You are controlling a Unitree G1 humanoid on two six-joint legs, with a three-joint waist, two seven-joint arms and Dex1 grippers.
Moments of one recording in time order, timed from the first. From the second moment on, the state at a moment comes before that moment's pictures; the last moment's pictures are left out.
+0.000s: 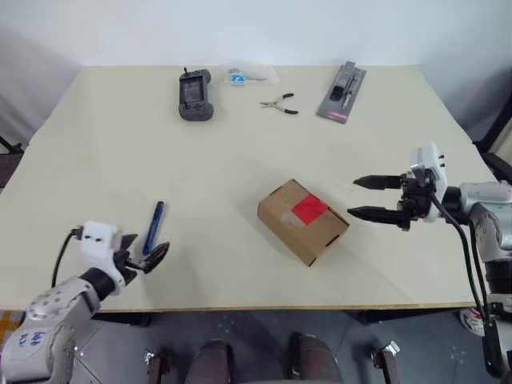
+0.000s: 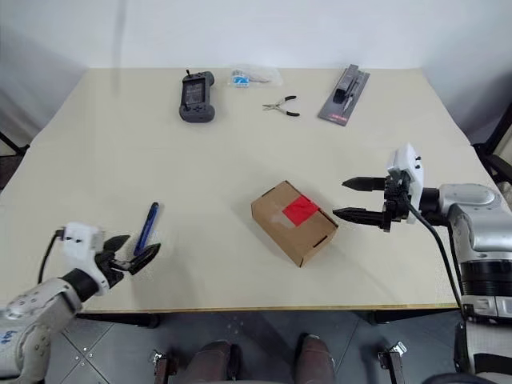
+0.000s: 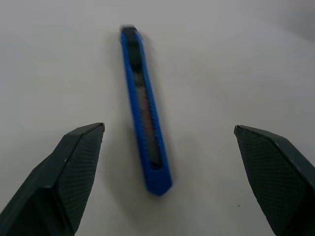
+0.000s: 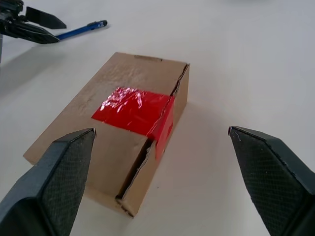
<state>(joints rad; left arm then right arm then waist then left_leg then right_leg) 0.12 0.51 0.41 -0.48 -0.47 0.83 -0.37 -0.56 -0.83 -0.10 0.22 0.46 0.44 1.36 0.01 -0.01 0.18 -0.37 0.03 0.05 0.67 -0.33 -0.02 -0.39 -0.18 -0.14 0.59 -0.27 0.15</state>
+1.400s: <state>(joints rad) -0.07 0.72 0.31 -0.19 -0.43 0.82 -0.52 -0.56 -0.85 -0.13 0.12 0.49 0.49 1.28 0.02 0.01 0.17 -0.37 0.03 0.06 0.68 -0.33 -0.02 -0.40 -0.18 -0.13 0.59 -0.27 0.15</state>
